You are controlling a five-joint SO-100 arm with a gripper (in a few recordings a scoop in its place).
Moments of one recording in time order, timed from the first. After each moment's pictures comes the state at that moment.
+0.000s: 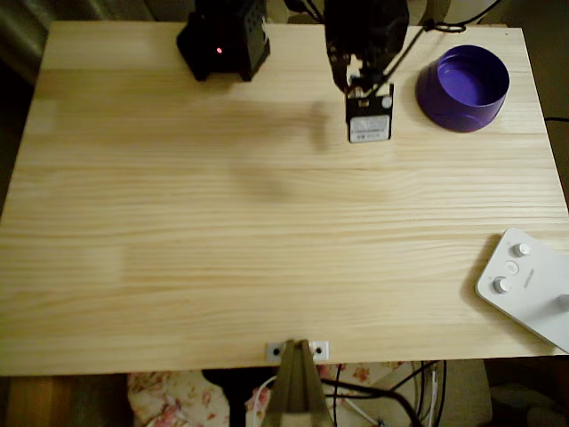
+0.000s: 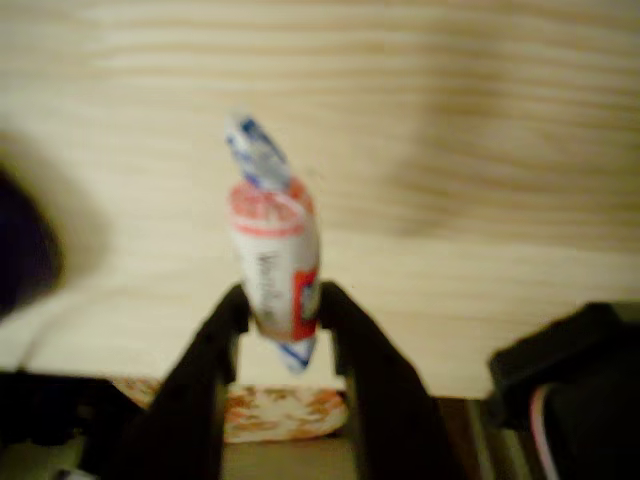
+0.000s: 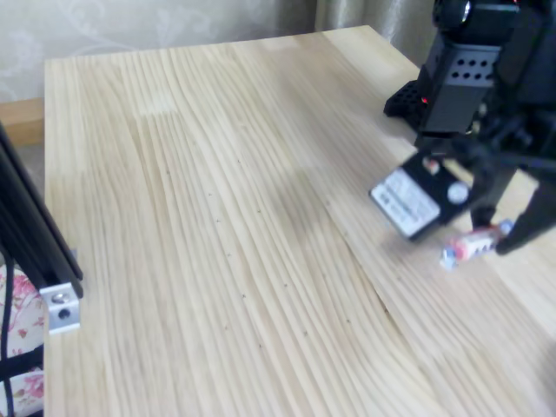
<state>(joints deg) -63.1 120.5 126.2 68.6 66.5</state>
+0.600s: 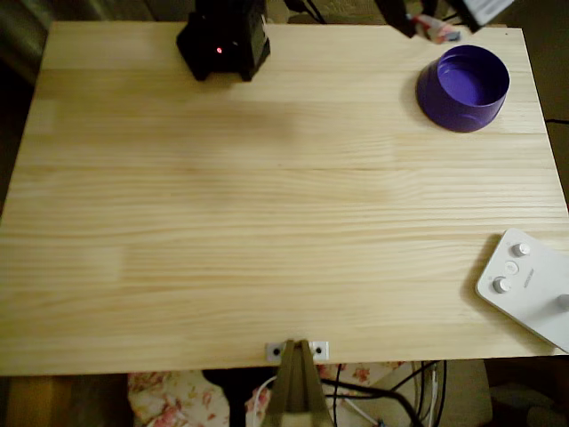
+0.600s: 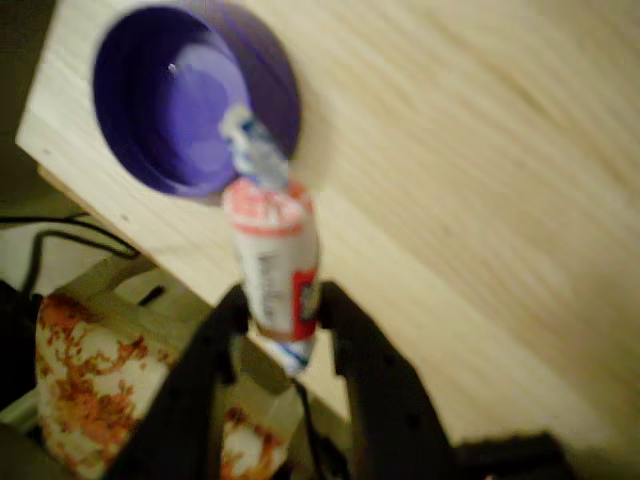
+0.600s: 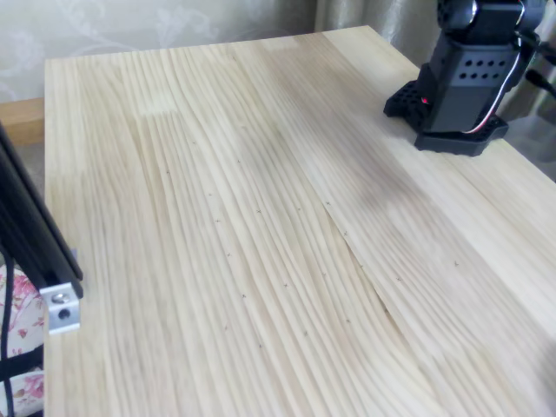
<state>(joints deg) -68.6 133.2 116.2 64.8 43.1</state>
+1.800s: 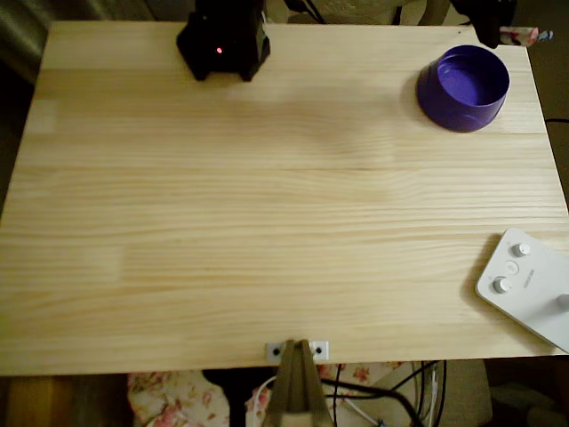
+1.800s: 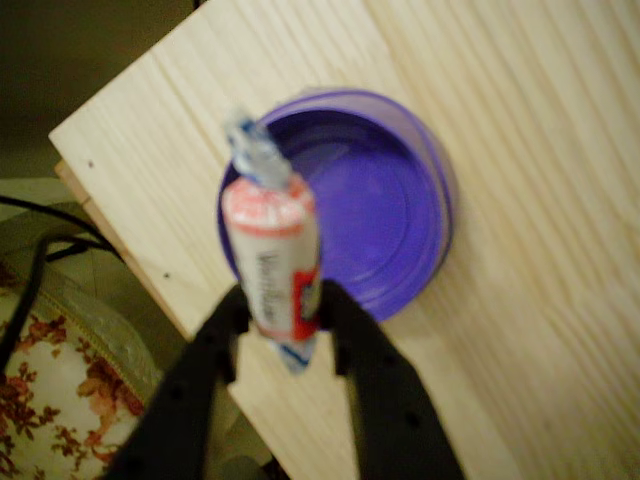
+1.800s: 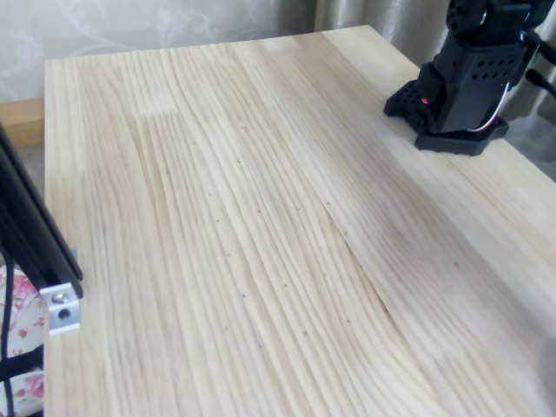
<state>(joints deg) -78.7 93.1 92.4 49.0 32.3</state>
